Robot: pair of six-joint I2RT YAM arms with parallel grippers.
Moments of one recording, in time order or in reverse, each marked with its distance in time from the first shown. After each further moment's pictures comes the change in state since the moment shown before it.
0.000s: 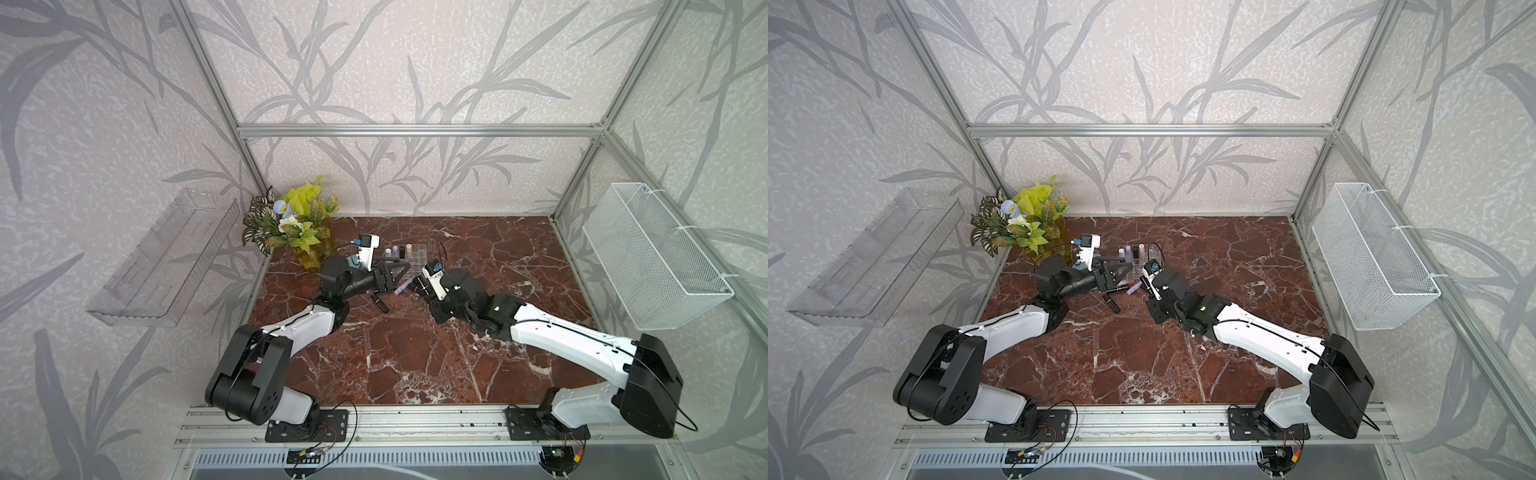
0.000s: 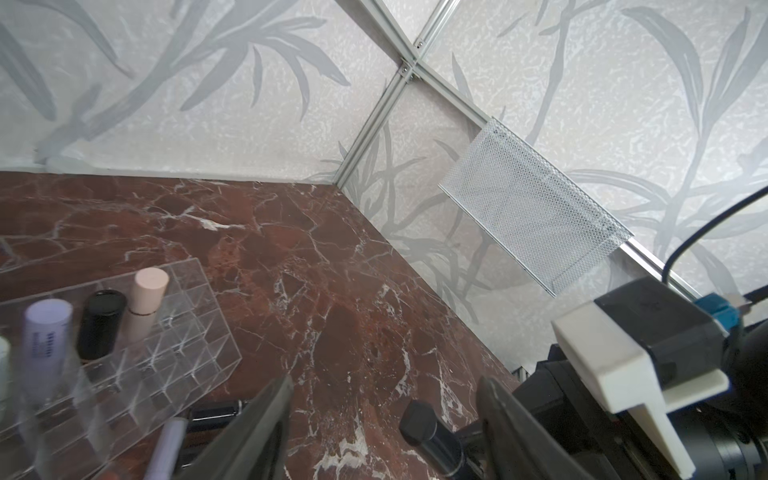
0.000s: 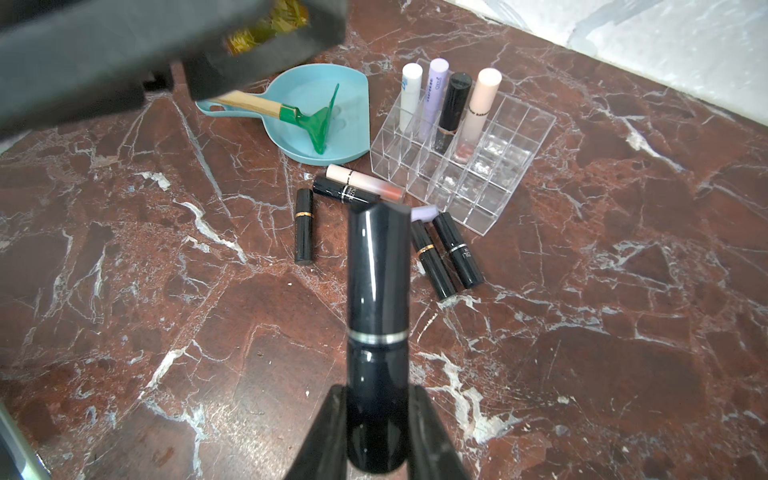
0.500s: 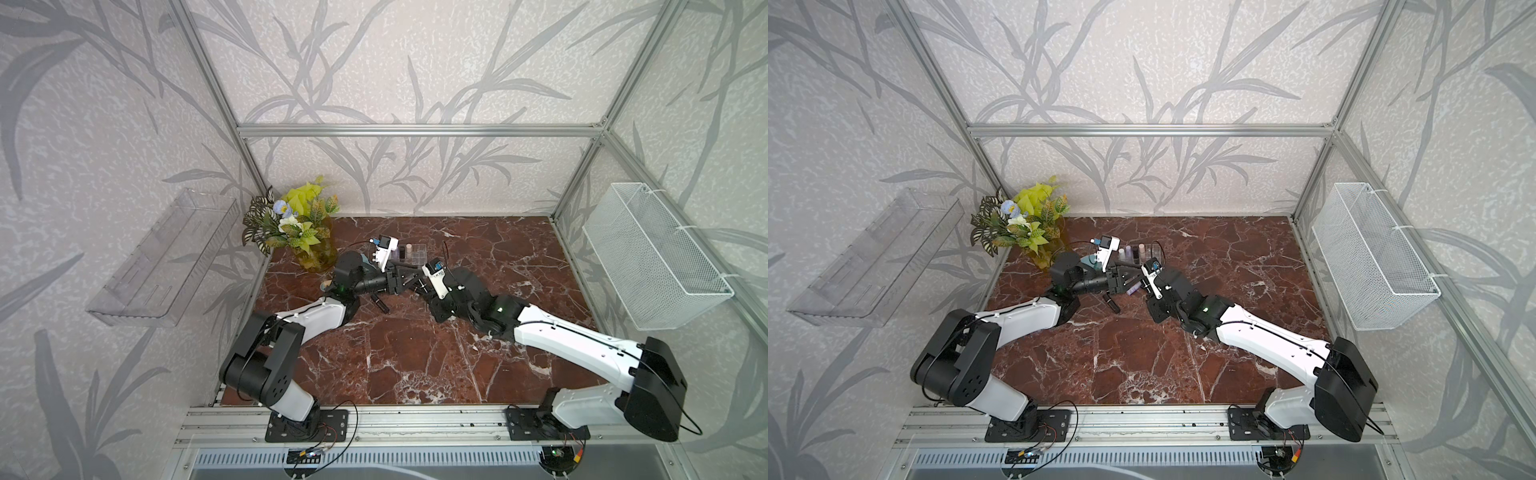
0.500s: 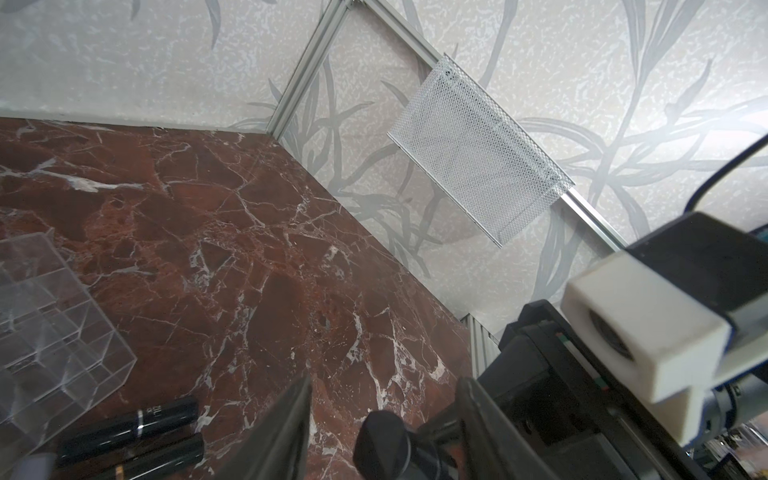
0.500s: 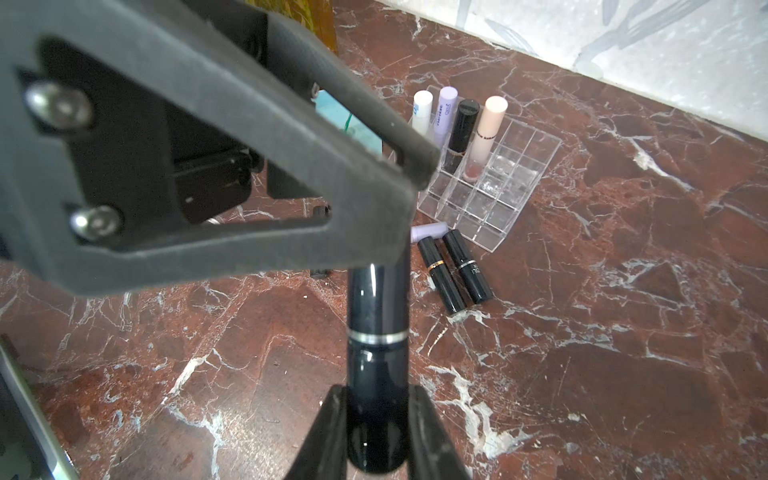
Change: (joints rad) left arm -0.066 0.092 0.080 -0.011 0.144 -0.018; right arm 0.000 -0.023 -0.004 0.024 -0.018 0.000
